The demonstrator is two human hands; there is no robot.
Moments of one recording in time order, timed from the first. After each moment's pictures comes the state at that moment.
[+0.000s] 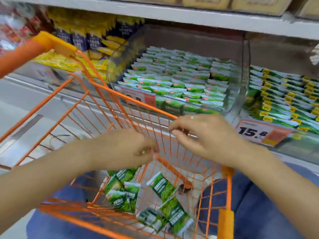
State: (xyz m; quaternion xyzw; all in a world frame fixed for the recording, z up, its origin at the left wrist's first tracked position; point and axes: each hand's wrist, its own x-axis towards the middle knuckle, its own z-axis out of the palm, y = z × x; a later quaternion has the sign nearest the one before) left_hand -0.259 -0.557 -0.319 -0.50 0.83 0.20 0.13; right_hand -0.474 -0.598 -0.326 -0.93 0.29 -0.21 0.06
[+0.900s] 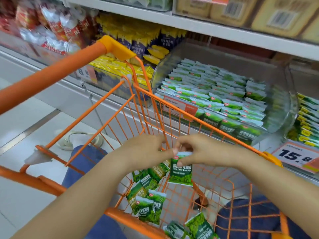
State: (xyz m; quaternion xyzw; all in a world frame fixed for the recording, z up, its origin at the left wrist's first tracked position) left_hand -0.200 -0.547 -0.354 -0.66 0.70 0.27 0.01; right_hand -0.380 -0.622 -0.367 -0.88 0.31 0.06 0.35
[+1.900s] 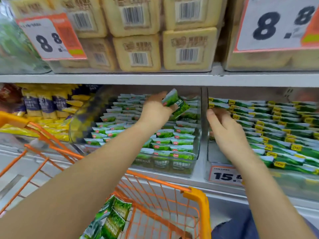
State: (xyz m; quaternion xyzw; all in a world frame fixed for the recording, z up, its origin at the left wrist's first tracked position) left_hand -0.385 -0.763 -0.303 -0.62 0.66 0.25 -0.35; right_hand -0.563 -0.702 -0.333 -0.62 0.64 -0.37 0.25
